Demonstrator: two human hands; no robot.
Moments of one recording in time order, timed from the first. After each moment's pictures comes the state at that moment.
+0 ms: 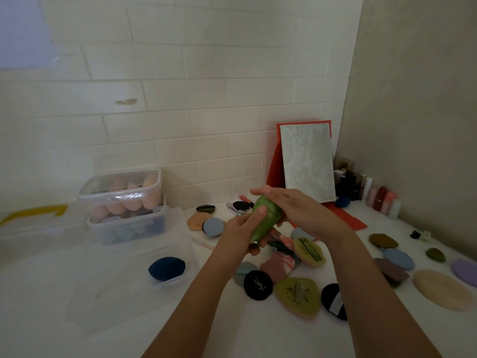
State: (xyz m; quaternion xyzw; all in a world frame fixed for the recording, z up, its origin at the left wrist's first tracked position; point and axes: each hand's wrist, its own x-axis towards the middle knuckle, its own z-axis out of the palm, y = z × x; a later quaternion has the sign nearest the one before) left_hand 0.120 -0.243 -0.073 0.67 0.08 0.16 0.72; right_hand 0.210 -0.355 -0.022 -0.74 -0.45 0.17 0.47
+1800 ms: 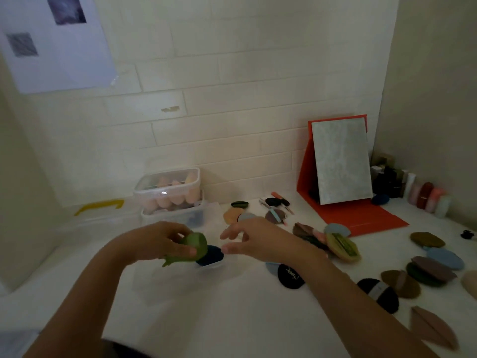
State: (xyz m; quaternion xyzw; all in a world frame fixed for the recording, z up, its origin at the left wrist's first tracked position) left_hand -0.028 -0.119 -0.024 0.91 0.28 -0.06 0.29; right_hand 0.133 -0.282 -0.055 -0.75 -0.58 0.15 0.27
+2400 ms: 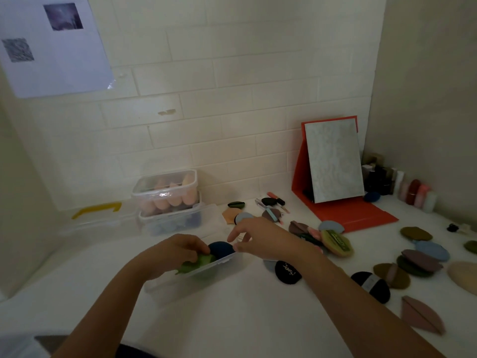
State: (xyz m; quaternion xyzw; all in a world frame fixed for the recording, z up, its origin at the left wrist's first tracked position) left_hand -0.012 -0.120 -0.065 0.88 0.28 -0.05 0.37; right_hand 0.144 -0.277 -0.071 -0.78 -0.56 0.13 0.25
